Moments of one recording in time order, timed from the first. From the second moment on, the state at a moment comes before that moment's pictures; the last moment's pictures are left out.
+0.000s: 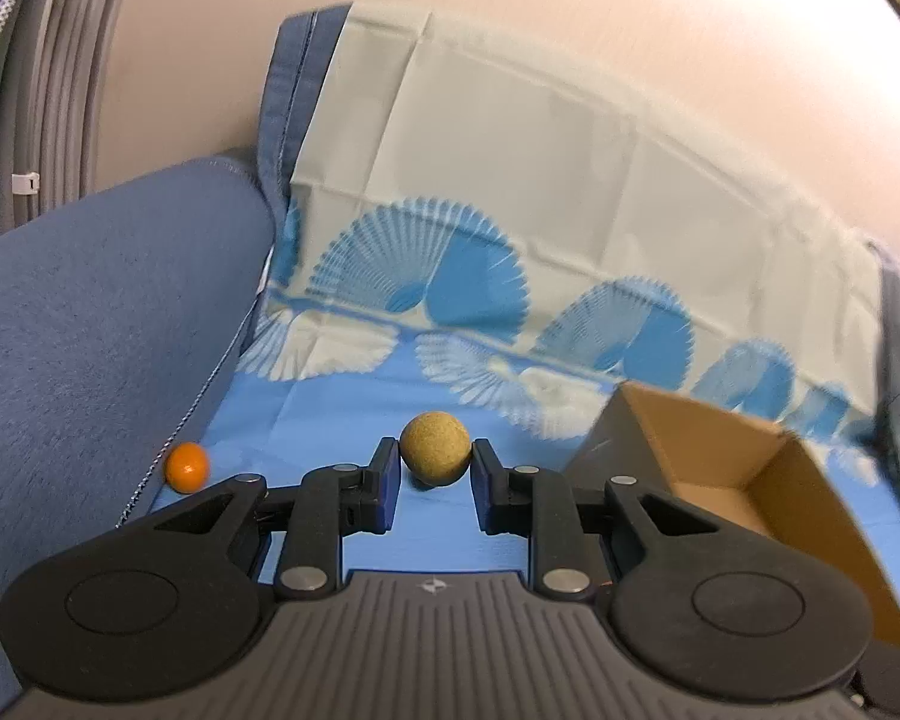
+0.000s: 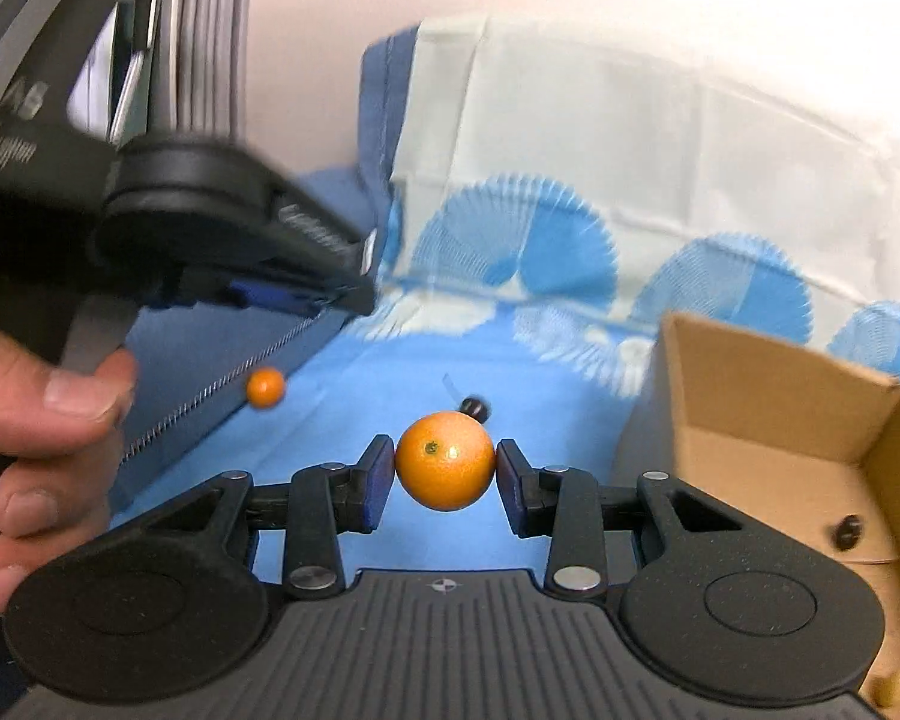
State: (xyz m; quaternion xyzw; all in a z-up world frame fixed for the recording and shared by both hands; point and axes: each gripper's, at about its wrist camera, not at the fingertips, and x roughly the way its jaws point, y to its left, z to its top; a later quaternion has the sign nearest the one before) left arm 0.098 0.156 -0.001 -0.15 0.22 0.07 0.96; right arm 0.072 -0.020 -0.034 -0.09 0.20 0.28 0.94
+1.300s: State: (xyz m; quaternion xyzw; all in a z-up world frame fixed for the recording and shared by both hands) left arm 0.108 0.056 -0.025 -0.01 0.24 -0.03 0.97; right arm 0.105 -0.271 -0.001 -0.01 0.16 0.07 0.99
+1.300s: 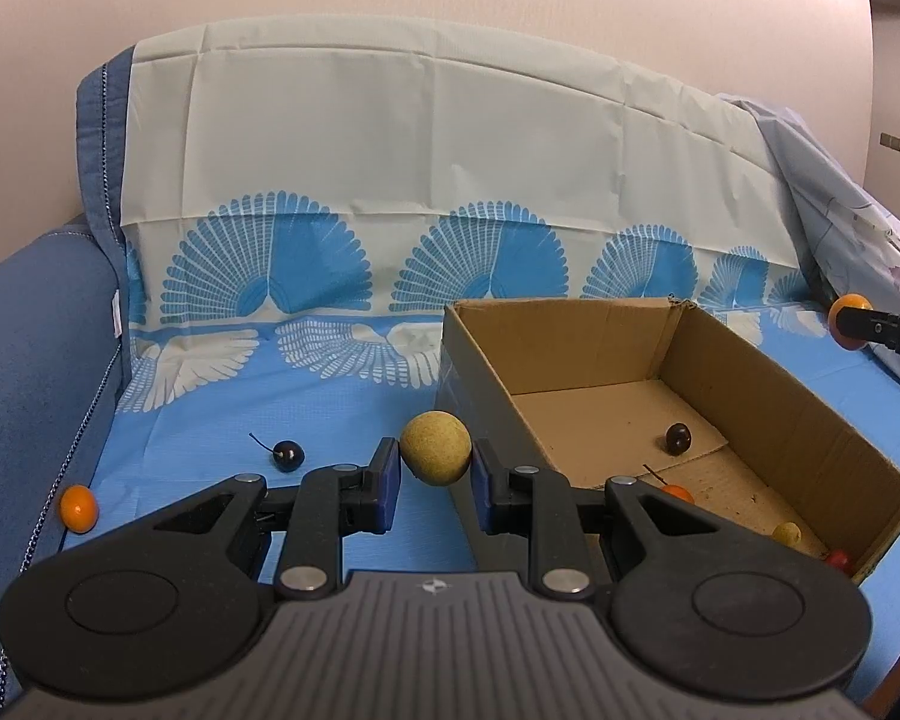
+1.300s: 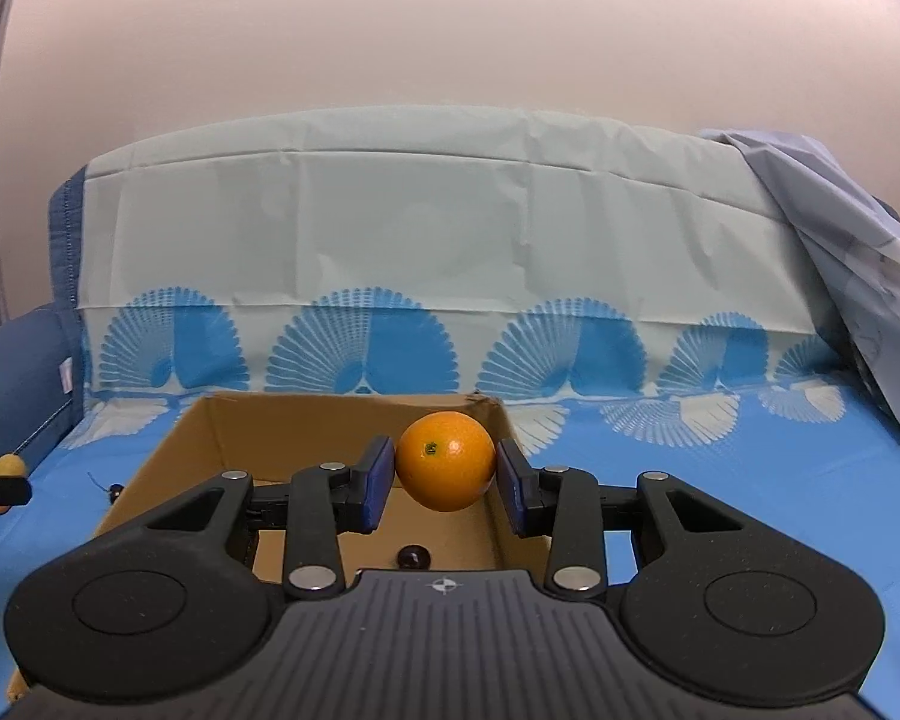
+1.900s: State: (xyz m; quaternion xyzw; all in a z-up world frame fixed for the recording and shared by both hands) left arm 0.096 0.031 -0.025 -0.01 0.21 -0.07 0.97; right arm 0.104 -0.257 -0.003 -0.03 0.16 0.09 0.98
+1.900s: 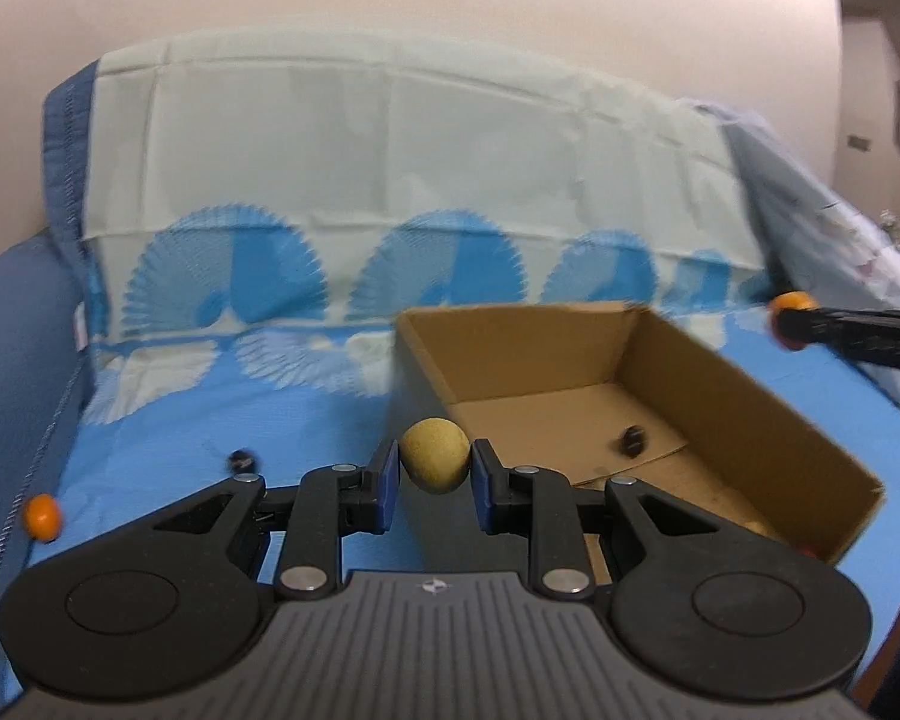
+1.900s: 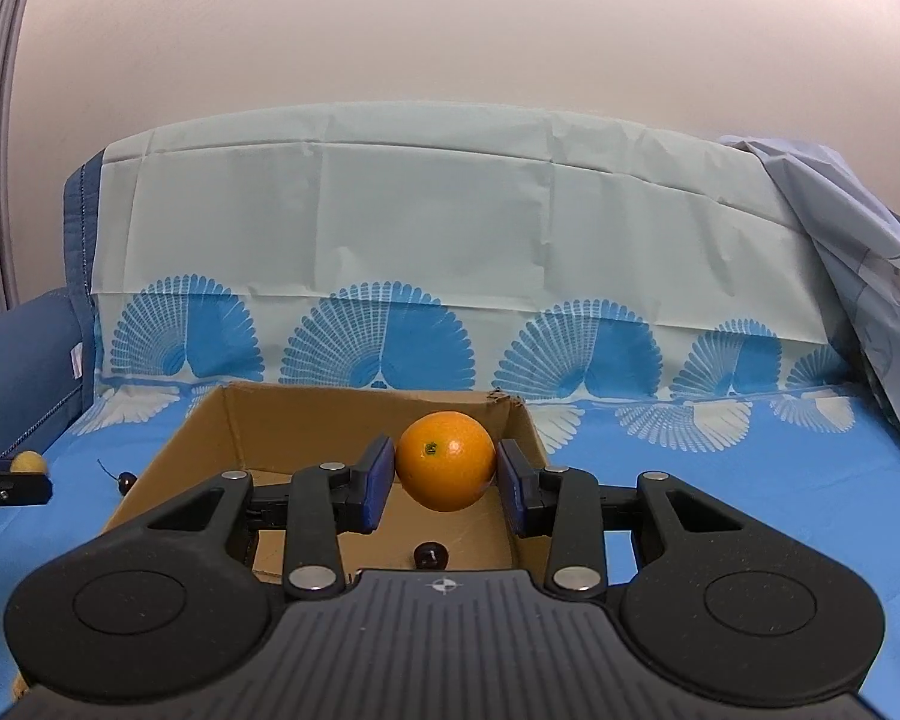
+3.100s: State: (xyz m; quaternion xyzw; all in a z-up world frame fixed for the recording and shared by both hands) left arm 0.120 -0.051 -0.047 0.02 0.20 -0.18 0.96; right arm 0.119 -0.231 -0.019 -0.10 0.18 0.09 0.97
